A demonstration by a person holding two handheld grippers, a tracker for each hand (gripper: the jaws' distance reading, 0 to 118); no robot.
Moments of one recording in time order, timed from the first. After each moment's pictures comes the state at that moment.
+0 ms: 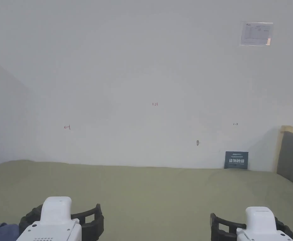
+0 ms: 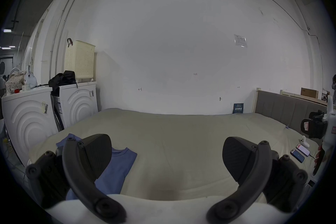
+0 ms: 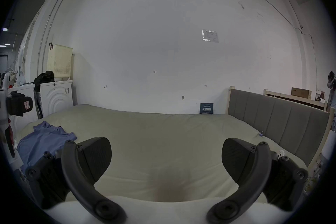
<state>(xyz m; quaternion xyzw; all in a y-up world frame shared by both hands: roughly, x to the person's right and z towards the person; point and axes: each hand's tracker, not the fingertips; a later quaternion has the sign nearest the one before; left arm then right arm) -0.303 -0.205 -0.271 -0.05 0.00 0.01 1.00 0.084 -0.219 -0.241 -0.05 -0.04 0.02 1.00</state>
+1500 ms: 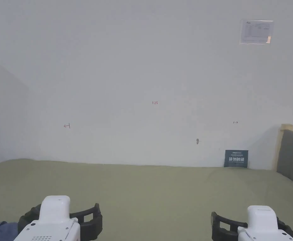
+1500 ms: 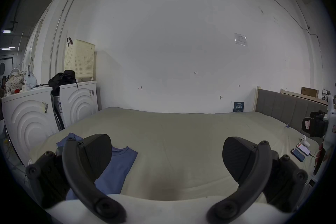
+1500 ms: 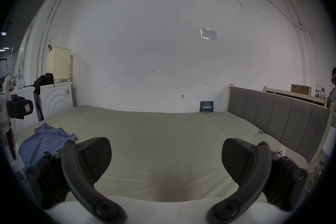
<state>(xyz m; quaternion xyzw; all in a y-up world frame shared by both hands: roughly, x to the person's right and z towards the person) -0.303 -0.208 -0.271 -0.06 0.00 0.01 1.00 0.089 -0.221 -0.240 -0.05 -0.04 0.00 1.00</state>
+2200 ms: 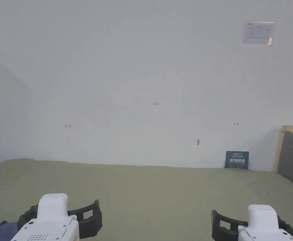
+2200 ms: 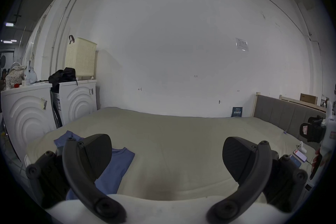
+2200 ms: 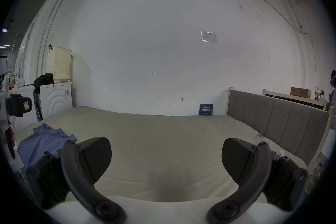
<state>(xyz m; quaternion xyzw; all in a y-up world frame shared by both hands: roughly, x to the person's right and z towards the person) -0.307 -0.205 -0.271 -0.05 -0.01 0.04 1.00 0.087 -0.216 -0.239 -0.03 -0.04 0.01 1.00</state>
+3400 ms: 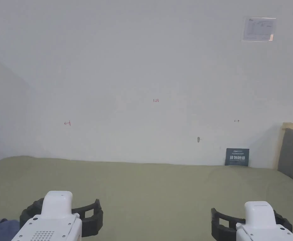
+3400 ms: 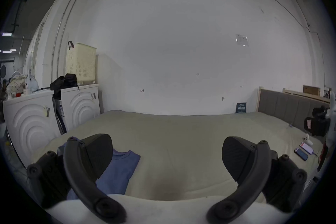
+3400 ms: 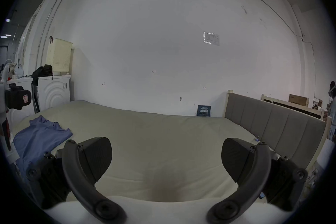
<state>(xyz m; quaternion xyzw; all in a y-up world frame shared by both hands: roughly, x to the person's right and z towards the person) -0.302 -0.206 -0.278 -0.06 0.00 -0.01 1.00 0.081 -0.214 -0.244 -0.05 -0.05 0.04 1.00</state>
